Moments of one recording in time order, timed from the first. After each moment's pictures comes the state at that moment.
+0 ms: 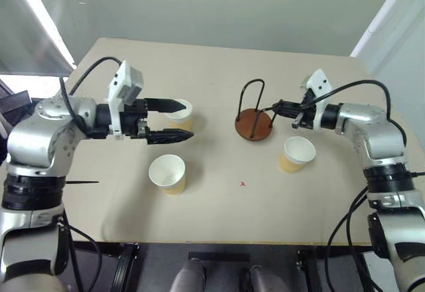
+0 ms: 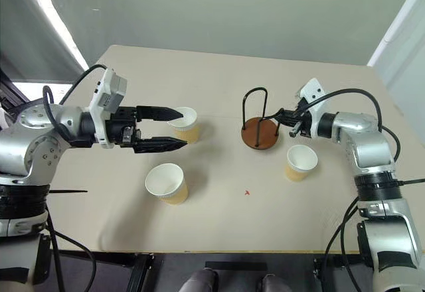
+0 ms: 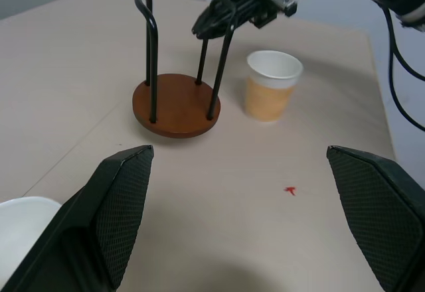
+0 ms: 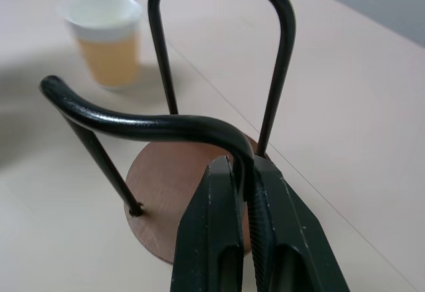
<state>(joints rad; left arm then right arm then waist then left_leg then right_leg) -0.73 0.92 0.07 -0.06 -0.61 0.73 -1.27 -0.80 -0.63 0.04 0.10 0.29 0.58 0.95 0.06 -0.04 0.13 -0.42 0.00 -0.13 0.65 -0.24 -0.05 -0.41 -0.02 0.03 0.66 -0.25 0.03</state>
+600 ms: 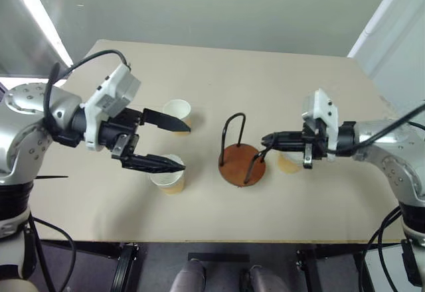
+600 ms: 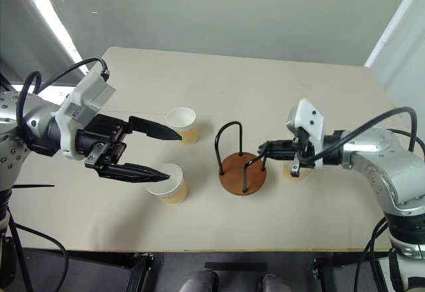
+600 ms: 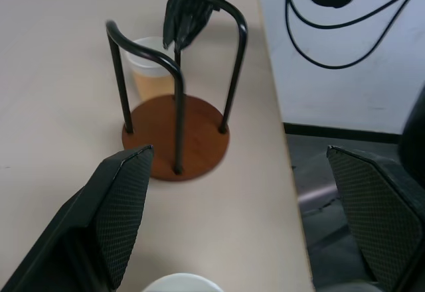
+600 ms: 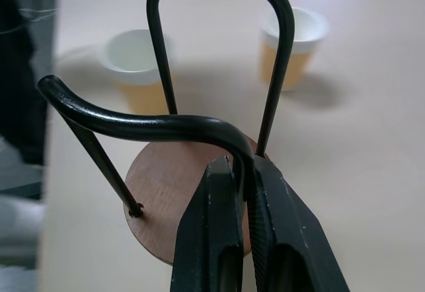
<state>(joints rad) -0.72 1.09 0.07 -0.27 -0.78 0.83 -1.46 -0.59 -0.80 0.02 -0.48 0.60 0.90 1.01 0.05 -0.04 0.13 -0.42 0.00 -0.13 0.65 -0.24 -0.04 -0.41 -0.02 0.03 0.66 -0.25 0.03</state>
